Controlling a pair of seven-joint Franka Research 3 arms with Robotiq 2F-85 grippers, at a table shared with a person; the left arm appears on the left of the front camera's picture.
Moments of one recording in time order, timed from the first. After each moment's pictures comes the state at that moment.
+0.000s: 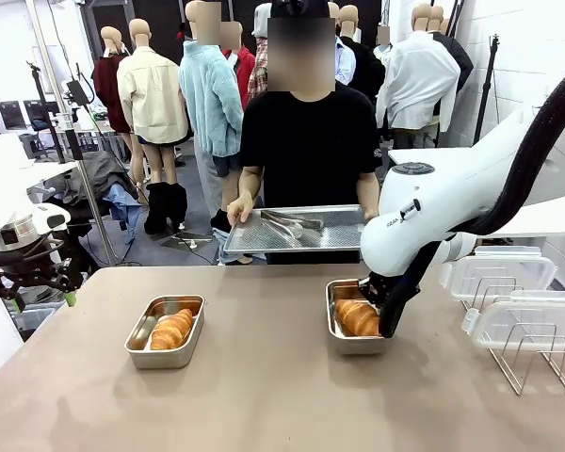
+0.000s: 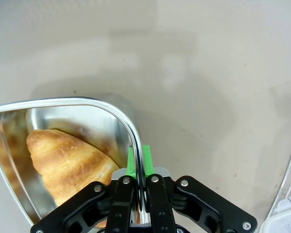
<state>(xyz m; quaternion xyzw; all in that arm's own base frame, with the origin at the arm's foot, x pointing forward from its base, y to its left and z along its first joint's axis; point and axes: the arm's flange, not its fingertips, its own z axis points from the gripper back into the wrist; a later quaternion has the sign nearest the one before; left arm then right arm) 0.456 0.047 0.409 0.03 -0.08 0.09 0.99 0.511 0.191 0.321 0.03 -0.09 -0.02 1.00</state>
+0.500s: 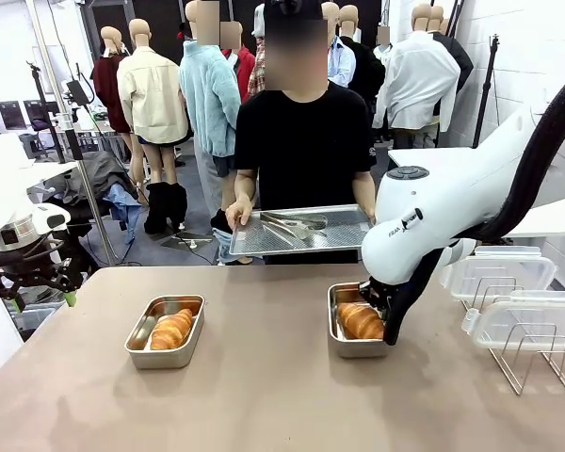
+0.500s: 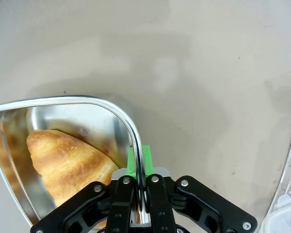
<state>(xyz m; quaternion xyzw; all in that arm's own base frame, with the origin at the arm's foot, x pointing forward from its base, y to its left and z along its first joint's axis) 0.456 0.047 0.409 0.03 -0.08 0.09 0.99 0.507 0.194 0.316 0.01 -0.10 -0.03 0.99</state>
